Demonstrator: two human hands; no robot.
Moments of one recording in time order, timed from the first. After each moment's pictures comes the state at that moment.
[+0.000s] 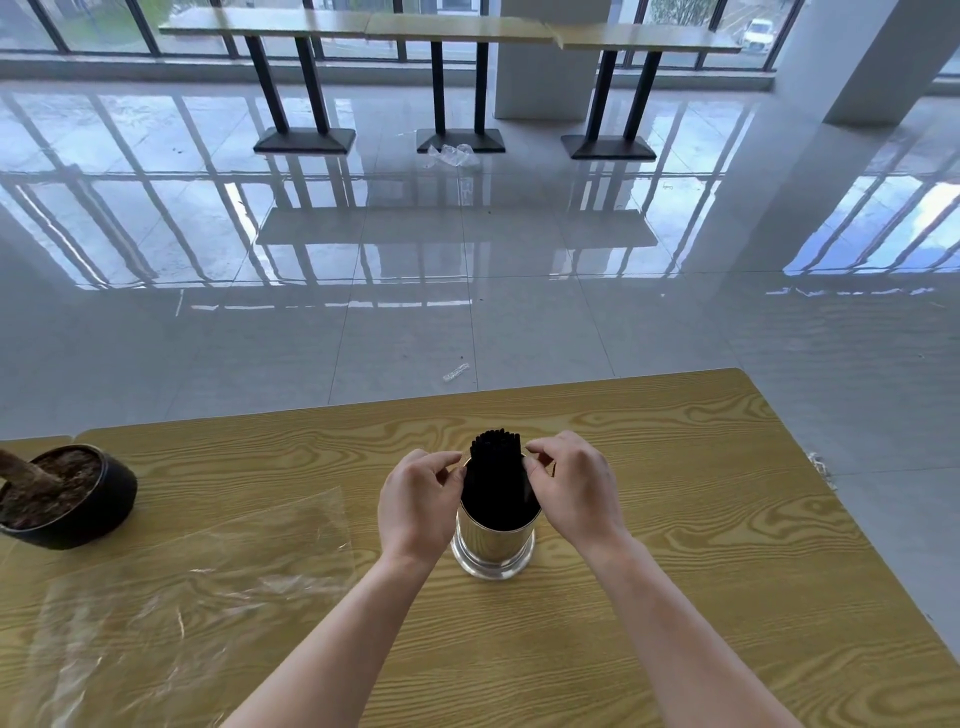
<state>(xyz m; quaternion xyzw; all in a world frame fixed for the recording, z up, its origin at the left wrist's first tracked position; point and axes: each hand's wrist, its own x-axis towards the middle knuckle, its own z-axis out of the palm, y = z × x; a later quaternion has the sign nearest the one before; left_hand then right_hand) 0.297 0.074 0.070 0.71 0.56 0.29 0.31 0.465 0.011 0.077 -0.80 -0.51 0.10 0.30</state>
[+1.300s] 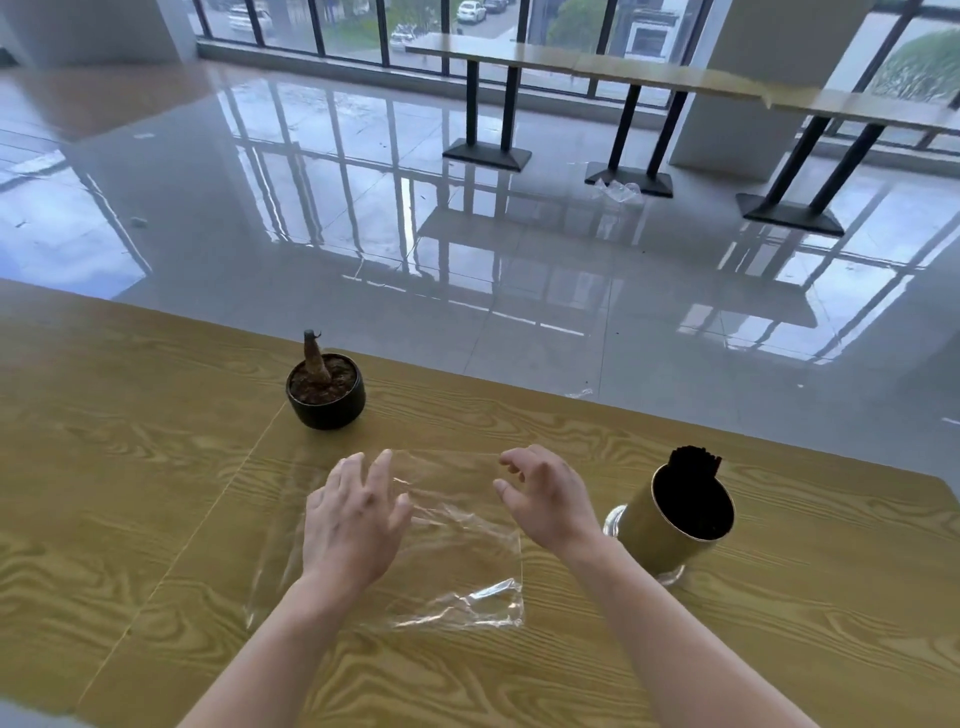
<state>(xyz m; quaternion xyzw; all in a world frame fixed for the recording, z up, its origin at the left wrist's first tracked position) 0.010 0.038 0.072 0.69 0.72 0.09 0.11 0.245 0.055 0.074 -0.65 -0.70 0.18 0.21</state>
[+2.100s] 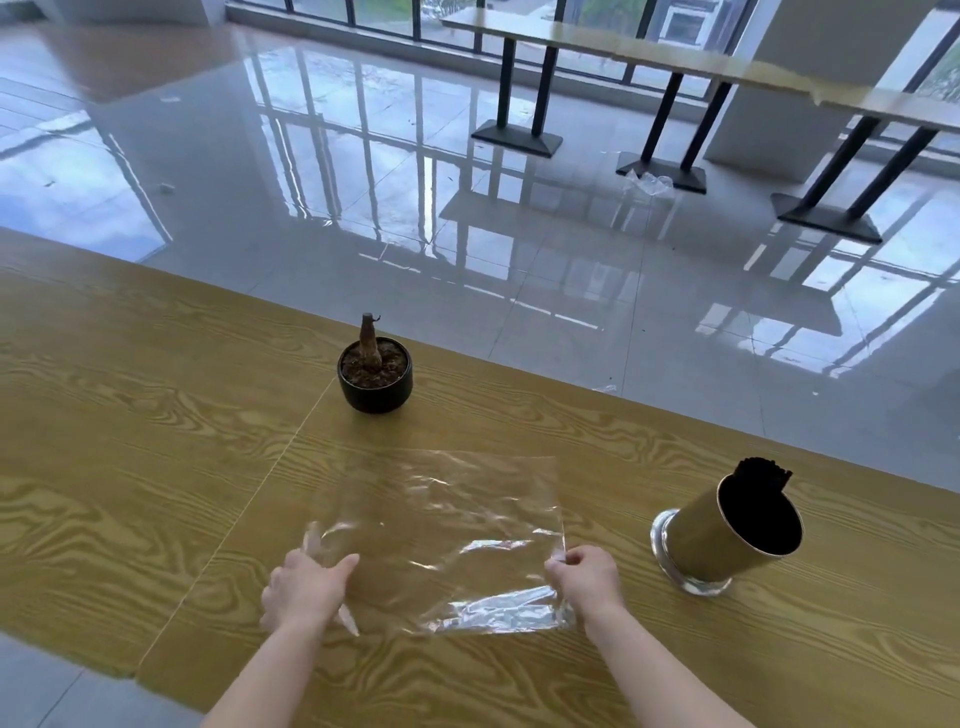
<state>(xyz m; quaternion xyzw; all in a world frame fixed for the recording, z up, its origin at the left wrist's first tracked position) -0.105 0.006 -0.022 0.31 0.88 0.10 0.34 0.215 0.007 -0.028 -0.84 -0.34 0.40 0.15</state>
